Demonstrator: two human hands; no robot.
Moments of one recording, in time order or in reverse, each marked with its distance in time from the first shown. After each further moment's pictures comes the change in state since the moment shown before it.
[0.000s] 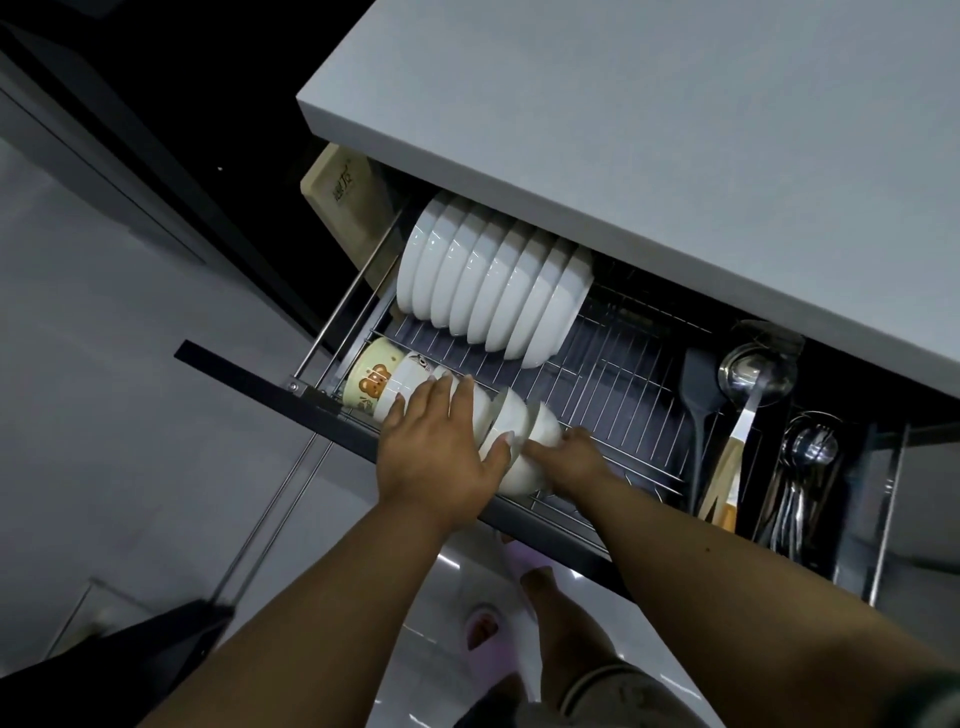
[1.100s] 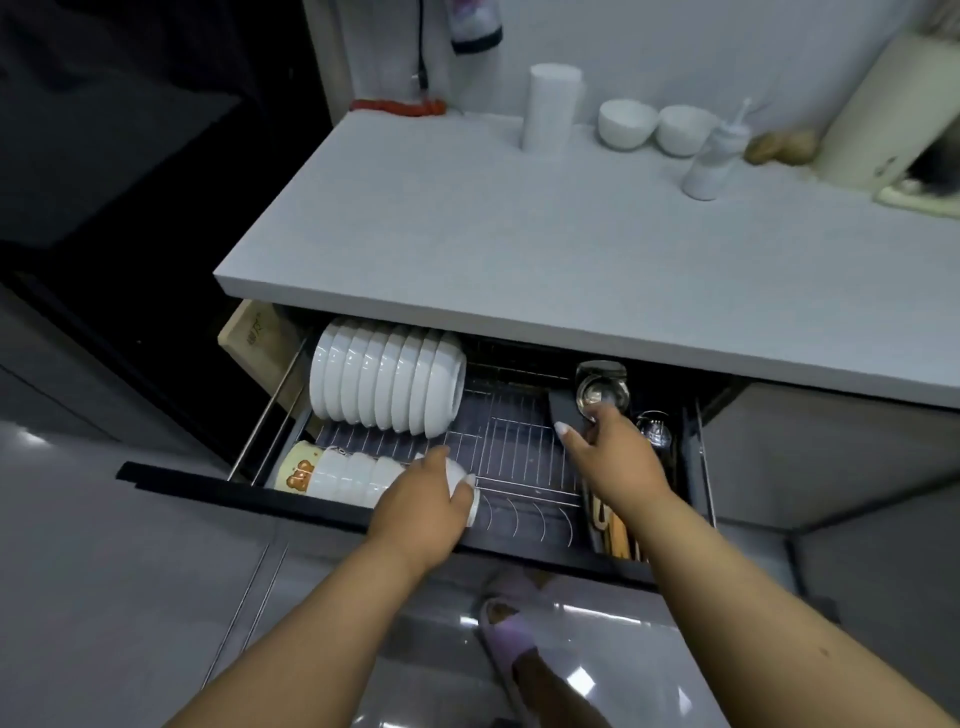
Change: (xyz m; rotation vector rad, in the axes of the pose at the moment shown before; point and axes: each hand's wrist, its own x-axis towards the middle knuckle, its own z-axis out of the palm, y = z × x) left_hand -0.057 0.067 -0.054 -0.373 -0.179 0.149; right_hand -0.167 0.014 -0.147 -0.219 0.562 -0.427
